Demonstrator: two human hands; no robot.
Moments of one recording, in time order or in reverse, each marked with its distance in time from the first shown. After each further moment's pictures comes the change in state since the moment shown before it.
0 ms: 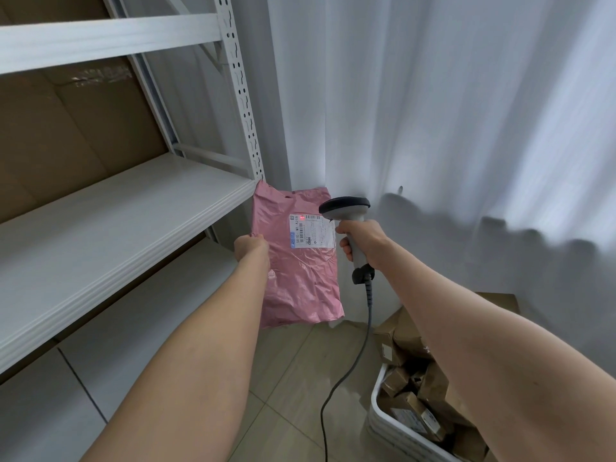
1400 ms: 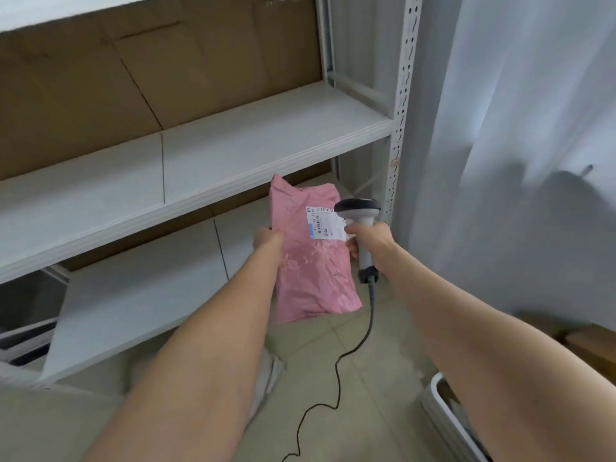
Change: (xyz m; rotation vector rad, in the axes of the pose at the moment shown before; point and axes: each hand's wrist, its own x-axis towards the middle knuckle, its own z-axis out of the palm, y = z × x) left_hand -0.037 -0.119 -0.162 -0.036 0.253 -0.241; right_hand -0.029 0.093 0.121 -0.227 -0.401 0.092
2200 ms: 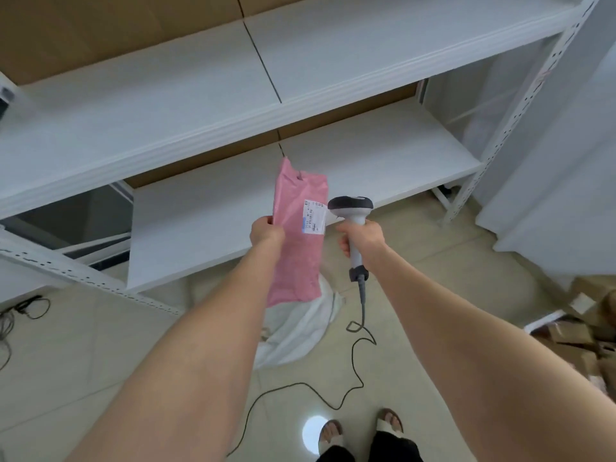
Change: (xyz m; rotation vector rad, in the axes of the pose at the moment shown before) left_hand 0.119 -0.178 -0.255 0.158 0.101 -0.032; right_hand -0.052 0.138 0.313 -0.106 -0.089 0.127
